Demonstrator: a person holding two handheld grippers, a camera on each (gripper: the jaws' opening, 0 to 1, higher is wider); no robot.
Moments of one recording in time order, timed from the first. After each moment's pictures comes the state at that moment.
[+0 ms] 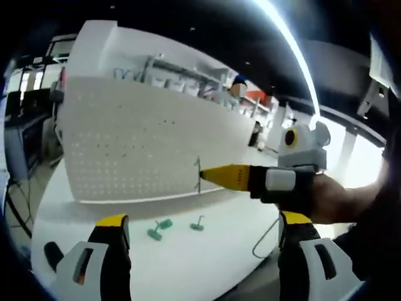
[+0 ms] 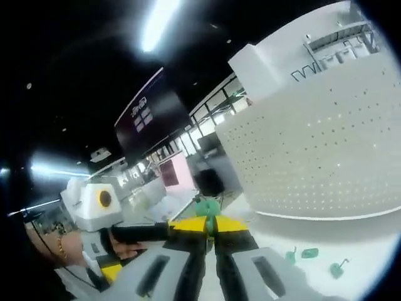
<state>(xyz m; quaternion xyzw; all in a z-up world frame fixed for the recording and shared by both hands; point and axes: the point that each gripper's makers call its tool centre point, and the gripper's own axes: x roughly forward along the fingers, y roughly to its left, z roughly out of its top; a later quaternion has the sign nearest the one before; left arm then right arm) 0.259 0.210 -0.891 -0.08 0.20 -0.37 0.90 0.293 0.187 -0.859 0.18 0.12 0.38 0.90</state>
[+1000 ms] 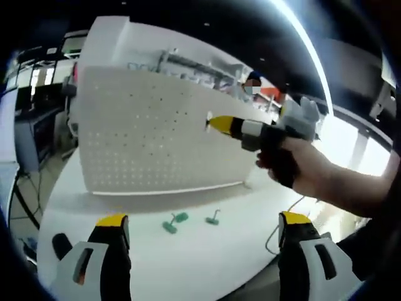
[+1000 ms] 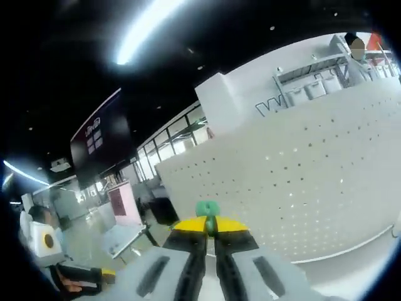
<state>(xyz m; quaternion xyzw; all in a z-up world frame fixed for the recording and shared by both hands) 0.270 0.226 -0.908 -0.07 0.22 -0.33 0.91 0.414 0.117 -0.833 0.17 0.05 0.22 0.96</state>
